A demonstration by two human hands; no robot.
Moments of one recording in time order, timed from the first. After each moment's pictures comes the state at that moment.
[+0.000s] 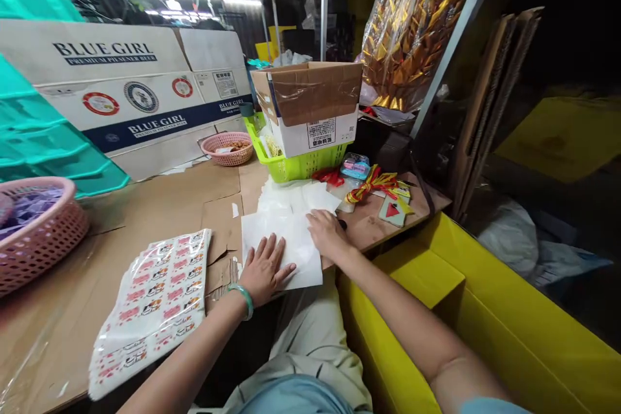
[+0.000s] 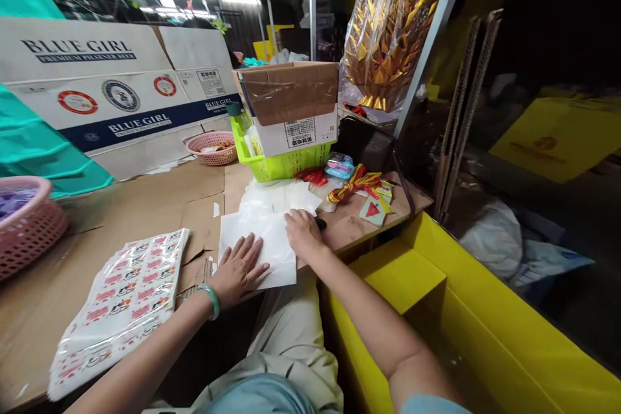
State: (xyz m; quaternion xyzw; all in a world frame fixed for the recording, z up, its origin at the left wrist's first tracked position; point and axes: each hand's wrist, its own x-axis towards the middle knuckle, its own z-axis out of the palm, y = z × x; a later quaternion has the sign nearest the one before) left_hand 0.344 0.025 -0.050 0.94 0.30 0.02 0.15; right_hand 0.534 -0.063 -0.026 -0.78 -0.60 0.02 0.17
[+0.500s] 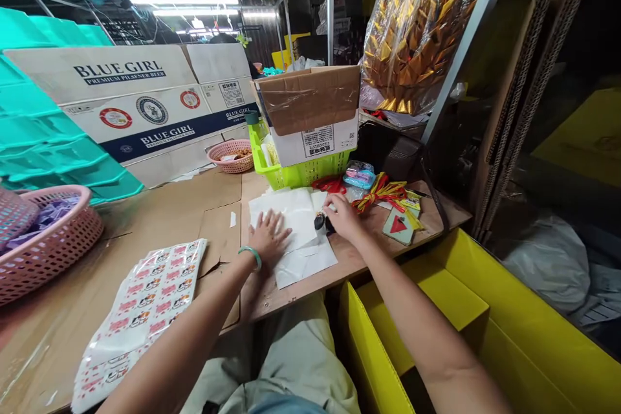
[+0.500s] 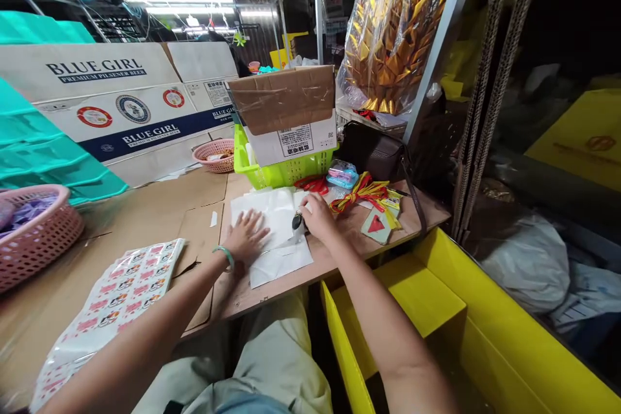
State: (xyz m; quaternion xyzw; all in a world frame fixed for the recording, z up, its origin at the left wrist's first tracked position) left_hand 0.432 0.101 -0.045 0.90 0.41 0.03 0.13; right_hand 0.643 -0.045 -0.016 -0.73 -0.51 0.07 0.45
